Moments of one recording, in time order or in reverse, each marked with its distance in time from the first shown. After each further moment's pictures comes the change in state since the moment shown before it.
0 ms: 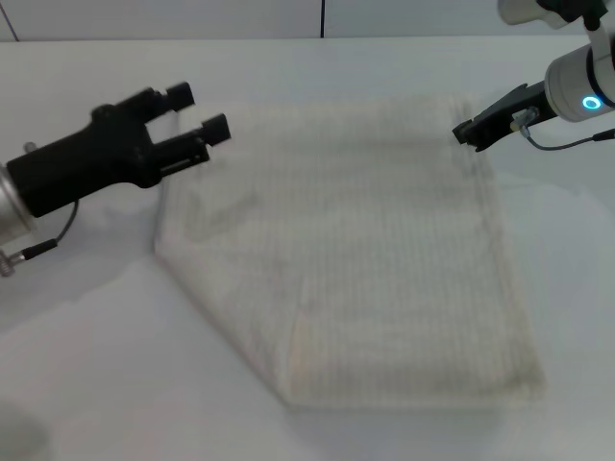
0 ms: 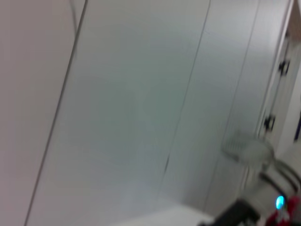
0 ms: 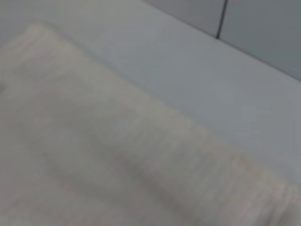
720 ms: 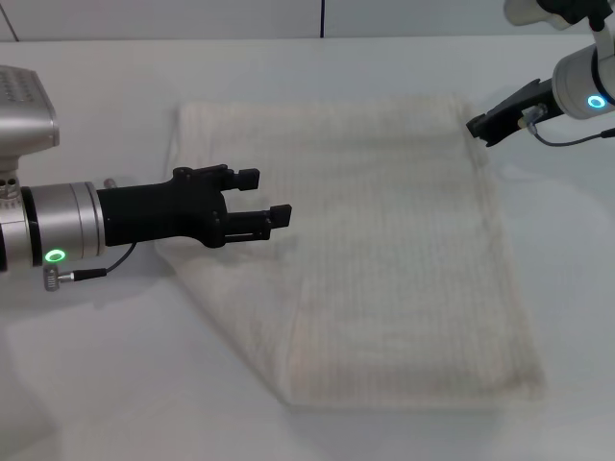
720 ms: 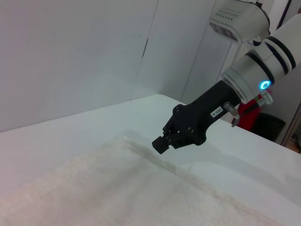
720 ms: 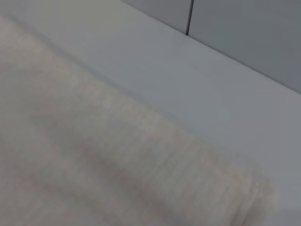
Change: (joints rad) left arm -0.044 -0.008 0.385 0.022 -0.001 -0.207 -0.136; right arm 0.013 -0.002 0.012 0.044 -0.042 0.067 0.005
